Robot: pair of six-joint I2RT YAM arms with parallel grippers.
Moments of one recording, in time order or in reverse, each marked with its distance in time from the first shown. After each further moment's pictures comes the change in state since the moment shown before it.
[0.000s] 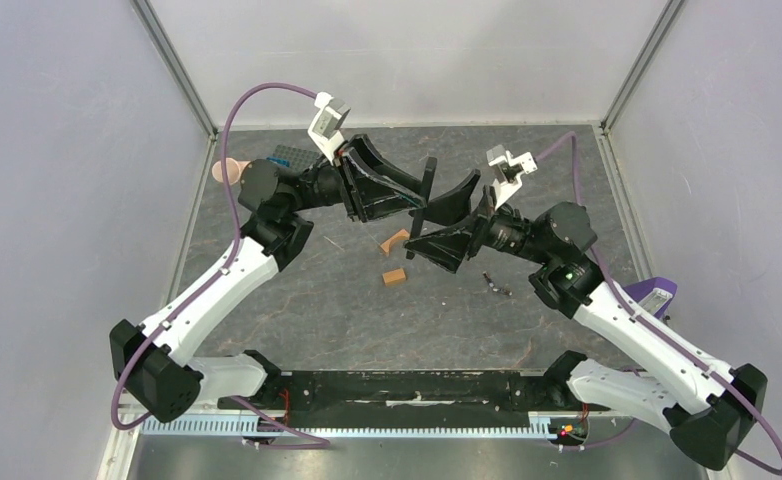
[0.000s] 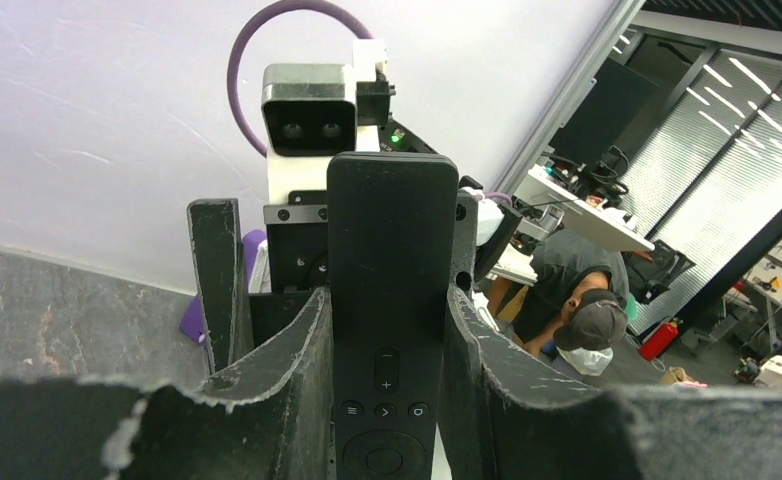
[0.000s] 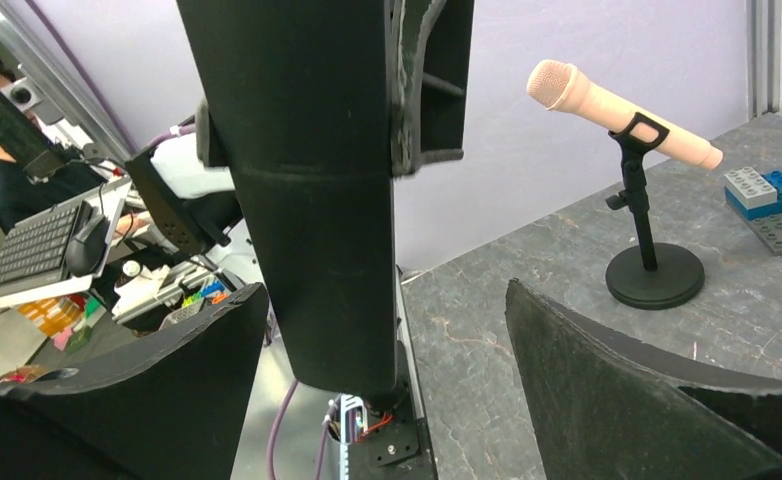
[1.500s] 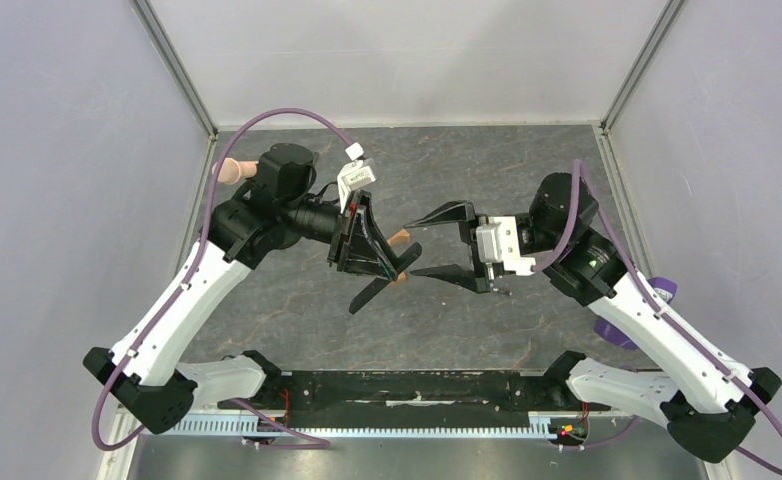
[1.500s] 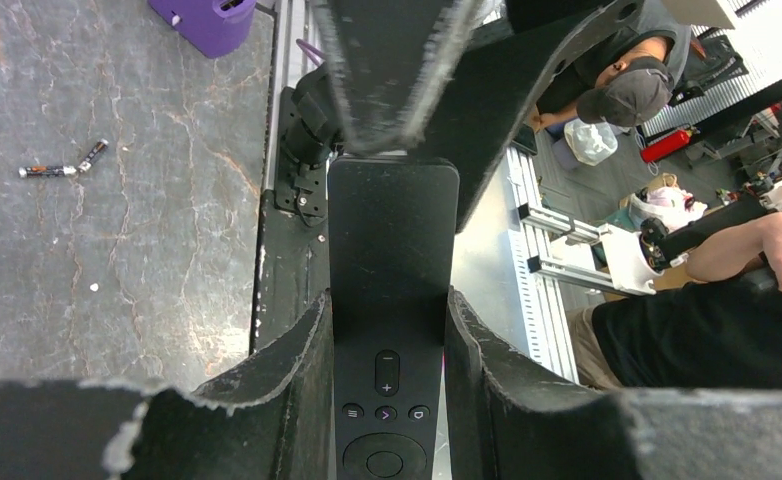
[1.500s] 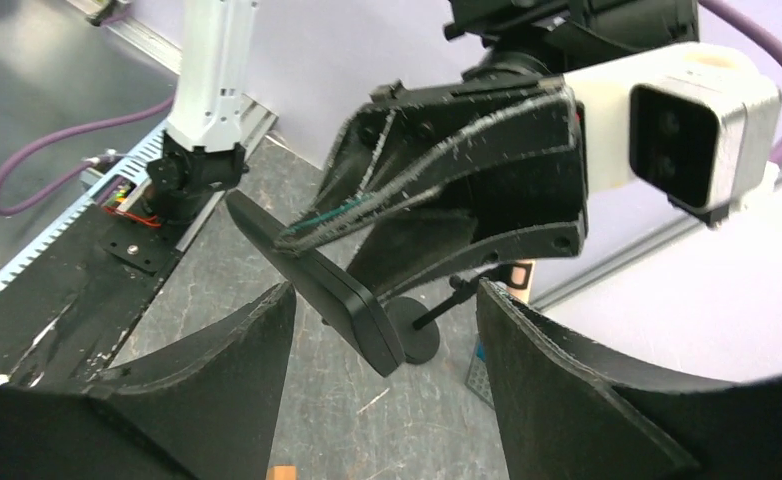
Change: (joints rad) left arm 0.000 -0.070 0.239 -1.412 0.201 0.836; right arm 0.024 0.049 0.273 -0.516 -0.405 -1.245
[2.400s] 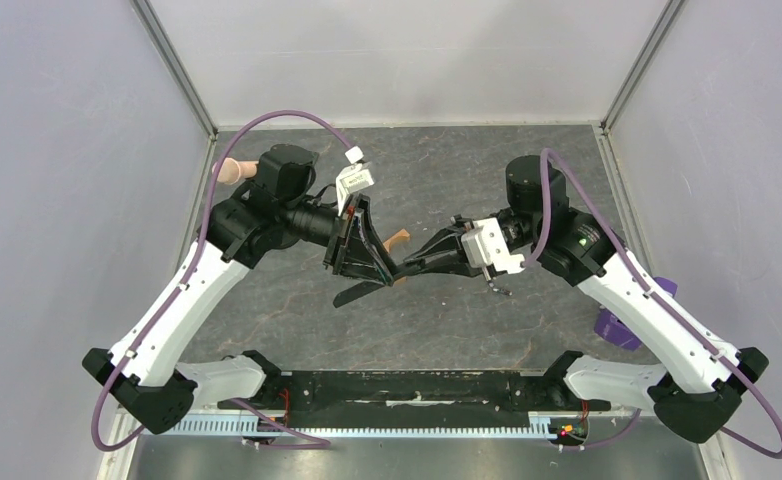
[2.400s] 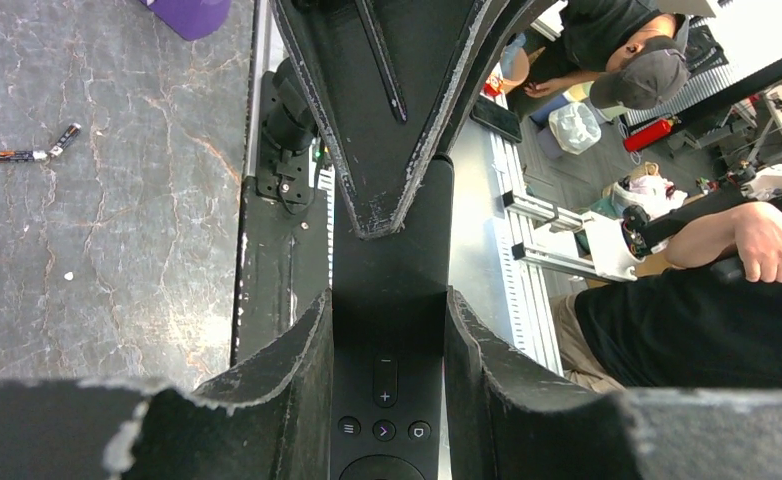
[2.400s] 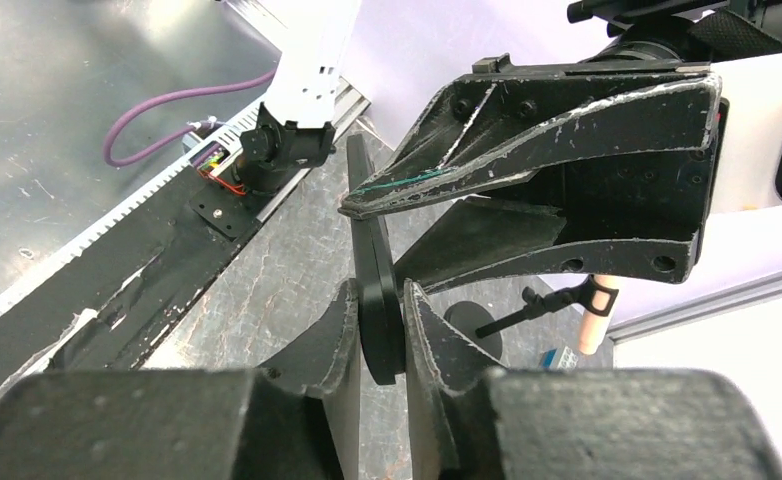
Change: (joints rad) left arm 0.002 0.005 0.014 -0.063 0.026 0.026; right arm -0.001 0.122 0.166 -0.386 -0.164 -0.280
